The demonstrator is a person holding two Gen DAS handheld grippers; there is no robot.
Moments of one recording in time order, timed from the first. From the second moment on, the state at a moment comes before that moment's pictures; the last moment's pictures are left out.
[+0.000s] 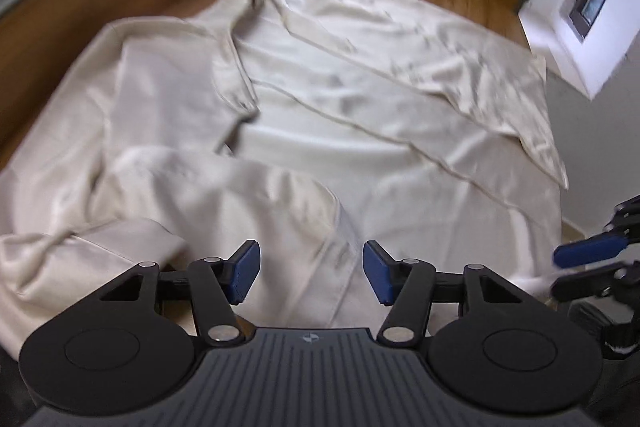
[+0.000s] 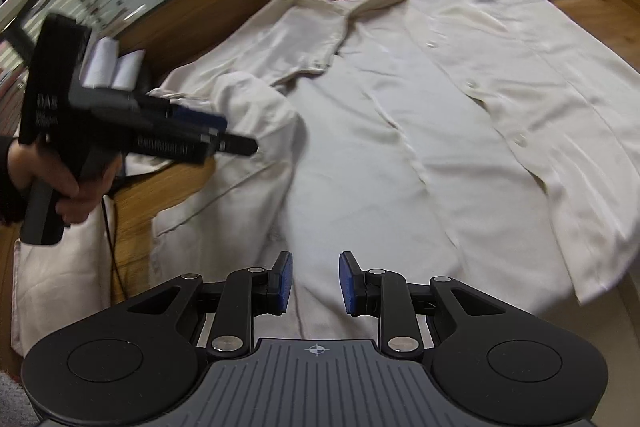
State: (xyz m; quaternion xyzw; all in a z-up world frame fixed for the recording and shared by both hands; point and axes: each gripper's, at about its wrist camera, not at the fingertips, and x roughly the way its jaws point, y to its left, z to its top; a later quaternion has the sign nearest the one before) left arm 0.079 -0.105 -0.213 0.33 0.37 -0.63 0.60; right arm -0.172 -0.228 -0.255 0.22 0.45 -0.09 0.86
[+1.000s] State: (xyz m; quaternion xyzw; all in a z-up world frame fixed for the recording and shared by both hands) left arm -0.021 -0.277 -0.141 0.28 0.33 -0.73 0.54; right arm -0.242 -0.277 -0.251 0.27 0.42 -0.22 0.84
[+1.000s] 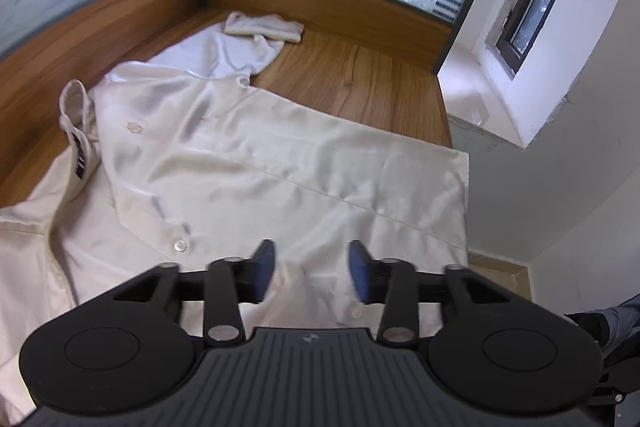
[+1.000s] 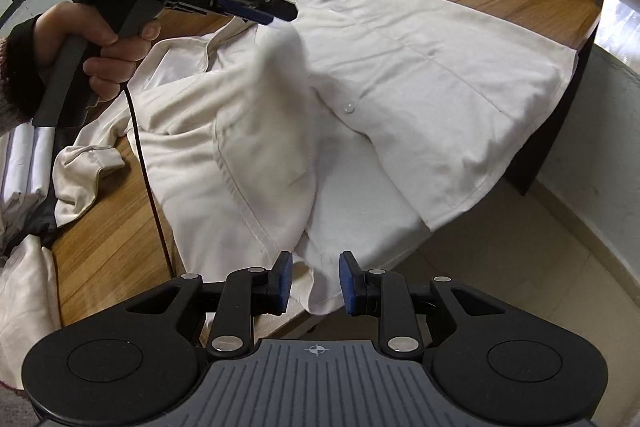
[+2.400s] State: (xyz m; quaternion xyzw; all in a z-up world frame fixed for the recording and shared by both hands) left arm 0.088 -0.082 -0.173 0.30 0.36 -0.60 0.65; right arm -0.200 -0.193 -0.284 0.18 0.46 -0.08 0.87
